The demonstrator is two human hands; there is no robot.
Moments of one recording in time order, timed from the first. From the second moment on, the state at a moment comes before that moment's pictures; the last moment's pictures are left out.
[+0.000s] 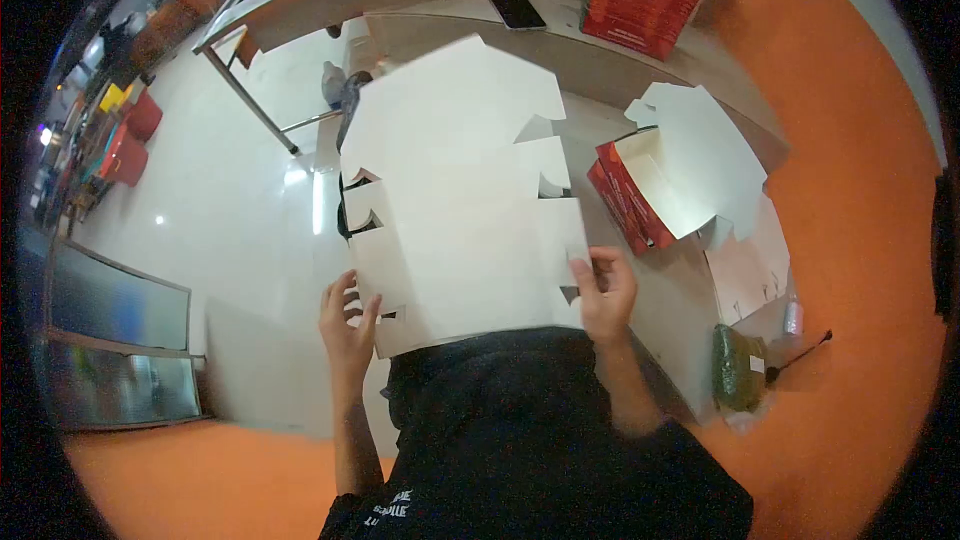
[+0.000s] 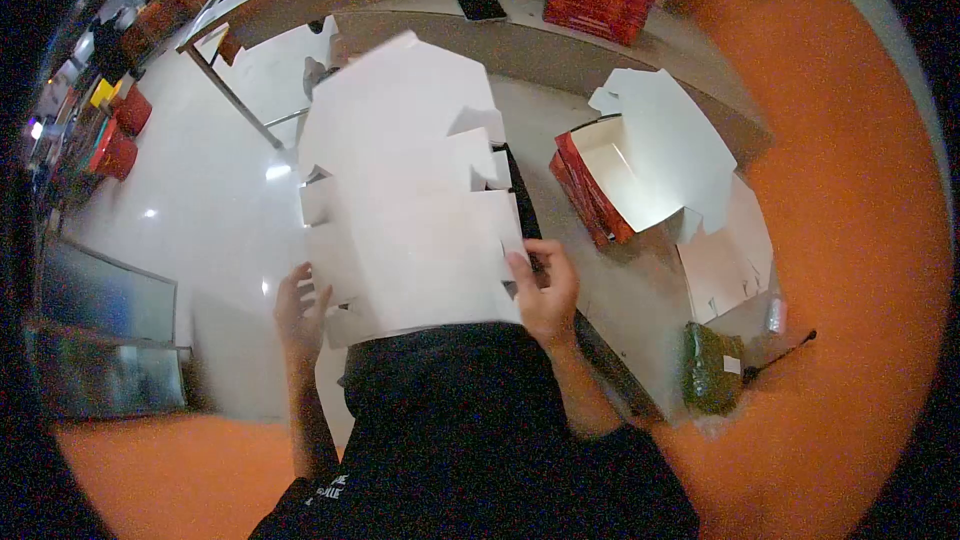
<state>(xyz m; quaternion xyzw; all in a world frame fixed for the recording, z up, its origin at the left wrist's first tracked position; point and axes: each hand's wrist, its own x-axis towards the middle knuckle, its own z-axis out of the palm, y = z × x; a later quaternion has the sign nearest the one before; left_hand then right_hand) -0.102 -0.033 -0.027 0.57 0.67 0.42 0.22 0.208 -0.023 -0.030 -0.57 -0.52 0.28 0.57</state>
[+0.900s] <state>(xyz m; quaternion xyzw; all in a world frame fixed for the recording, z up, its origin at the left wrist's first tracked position) -0.034 -0.019 -0.015 0.72 0.59 0.34 0.14 0.180 0.026 -0.035 -0.52 -0.57 0.51 0.38</state>
